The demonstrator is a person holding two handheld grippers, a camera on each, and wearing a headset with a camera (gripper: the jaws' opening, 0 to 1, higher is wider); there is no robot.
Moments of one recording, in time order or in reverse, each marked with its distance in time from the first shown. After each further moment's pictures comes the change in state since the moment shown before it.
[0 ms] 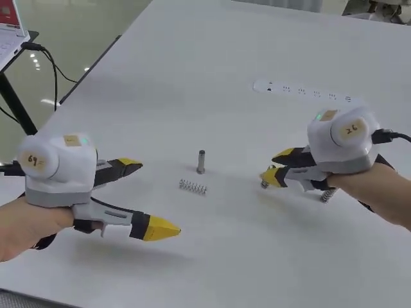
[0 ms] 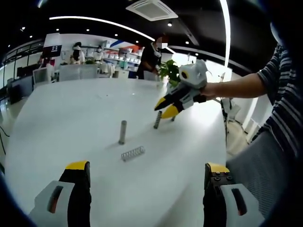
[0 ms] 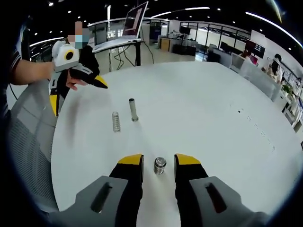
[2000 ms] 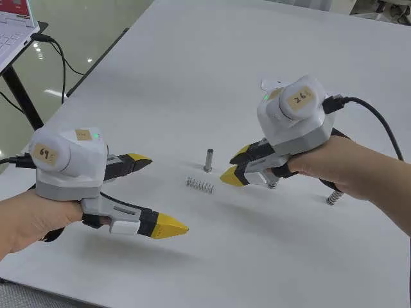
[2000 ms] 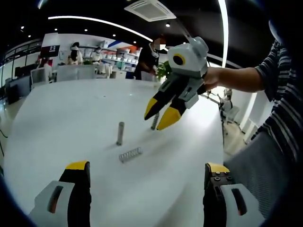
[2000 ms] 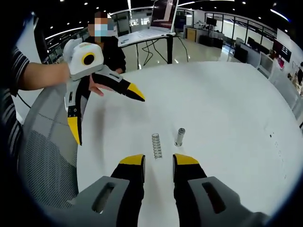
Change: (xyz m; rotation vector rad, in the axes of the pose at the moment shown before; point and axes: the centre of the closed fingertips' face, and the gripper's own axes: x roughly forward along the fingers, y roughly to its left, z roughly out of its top) left arm -0.001 -0.003 0.002 0.001 -0.002 -0.028; right arm 0.033 0.086 0.059 -0.115 0.133 0.233
